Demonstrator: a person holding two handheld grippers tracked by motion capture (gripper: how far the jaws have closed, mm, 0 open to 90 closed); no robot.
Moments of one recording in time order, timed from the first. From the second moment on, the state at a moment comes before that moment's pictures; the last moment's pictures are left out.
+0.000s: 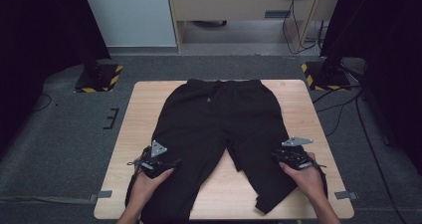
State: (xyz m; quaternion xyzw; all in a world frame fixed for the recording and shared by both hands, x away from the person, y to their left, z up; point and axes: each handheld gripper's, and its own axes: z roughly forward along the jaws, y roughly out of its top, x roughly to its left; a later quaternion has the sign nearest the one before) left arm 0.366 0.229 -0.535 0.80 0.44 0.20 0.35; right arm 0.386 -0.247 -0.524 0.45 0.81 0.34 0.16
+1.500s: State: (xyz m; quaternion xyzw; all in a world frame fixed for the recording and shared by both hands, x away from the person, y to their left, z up) left arm 0.367 0.229 -0.535 0.80 0.45 0.20 0.35; right arm 0.300 -0.290 -0.516 0.44 0.83 0.34 0.13
